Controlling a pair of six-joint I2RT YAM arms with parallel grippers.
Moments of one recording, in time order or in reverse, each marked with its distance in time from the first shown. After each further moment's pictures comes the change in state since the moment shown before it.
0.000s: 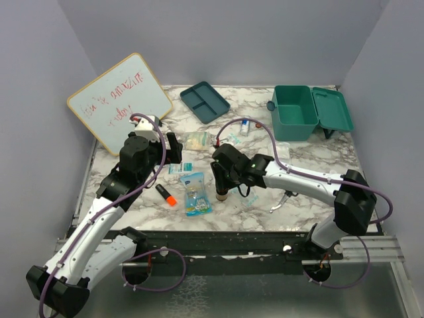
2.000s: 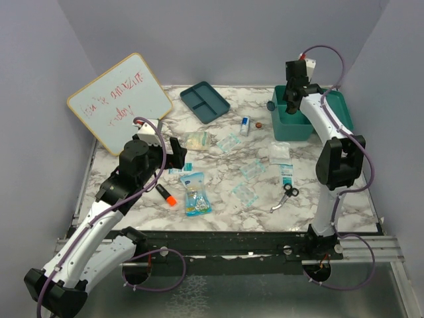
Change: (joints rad) left arm -0.025 -0.036 -0.026 0.002 0.074 0.005; right arm -0.811 0.411 0.707 0.008 0.317 -0.210
